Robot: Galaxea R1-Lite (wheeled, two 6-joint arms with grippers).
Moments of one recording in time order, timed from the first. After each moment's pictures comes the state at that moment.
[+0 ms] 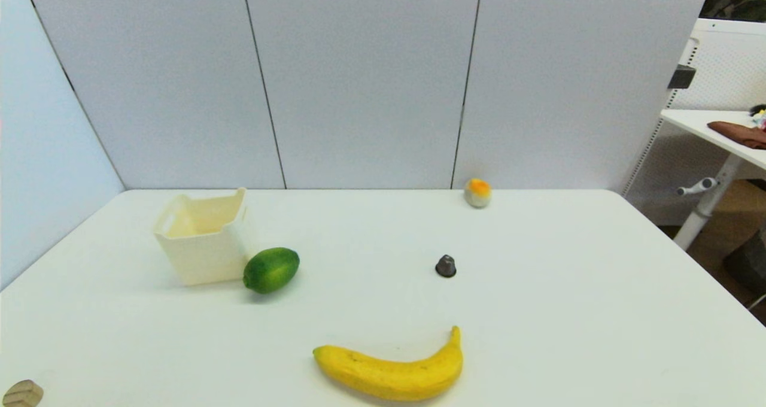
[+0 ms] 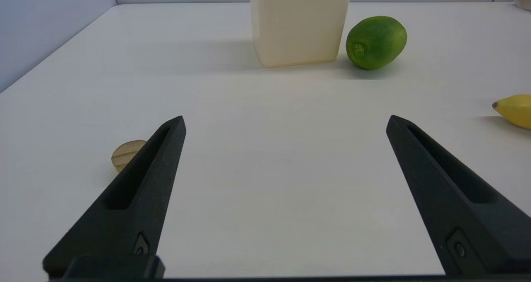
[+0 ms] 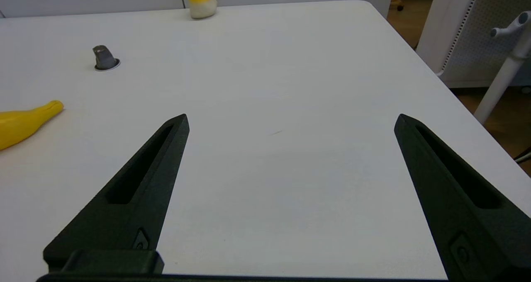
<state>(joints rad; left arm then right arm) 0.00 0.00 0.00 0.00 -0.02 0.02 0.00 0.00 0.00 0.00 -0.03 0.04</state>
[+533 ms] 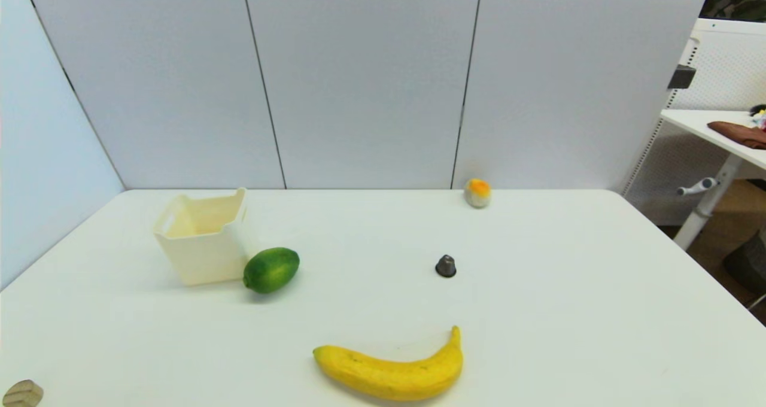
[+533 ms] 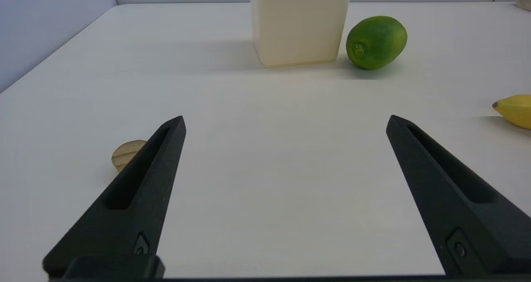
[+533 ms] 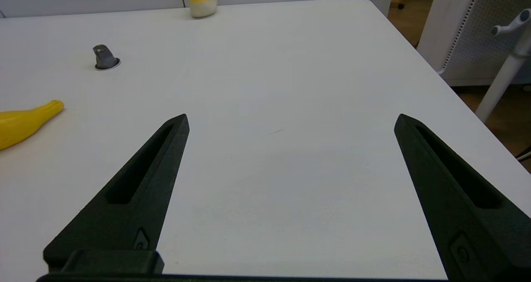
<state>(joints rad) 0.00 0.00 0.00 0.00 -0.02 0.02 0.00 0.00 0.00 0.00 -0.03 0.04</state>
